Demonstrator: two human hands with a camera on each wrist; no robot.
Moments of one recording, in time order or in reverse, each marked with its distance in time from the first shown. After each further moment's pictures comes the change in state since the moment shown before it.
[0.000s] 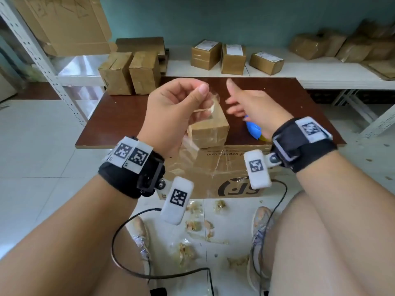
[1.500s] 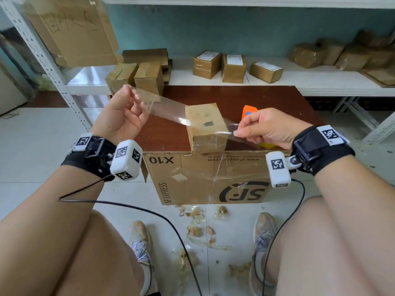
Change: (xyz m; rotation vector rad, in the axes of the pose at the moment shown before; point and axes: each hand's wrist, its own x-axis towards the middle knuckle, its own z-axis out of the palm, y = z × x) left_hand 0.041 -0.018 -0.135 -0.619 0.203 -0.209; right_hand -0.011 0.034 -0.037 0.204 -0.345 -0.058
